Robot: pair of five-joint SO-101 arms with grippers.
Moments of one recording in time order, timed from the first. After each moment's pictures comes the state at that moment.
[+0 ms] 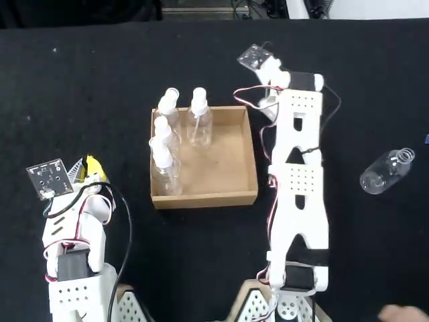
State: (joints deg) left arm -13.0 -103.6 96.1 35.9 10.4; right arm 6.0 80.9 -92.7 91.2 46.7
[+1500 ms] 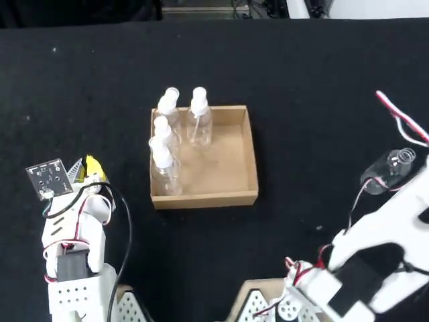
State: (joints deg) left arm -13.0 -103.6 96.1 35.9 10.4; right arm 44.6 -13.9 -29.7 78.4 14.5
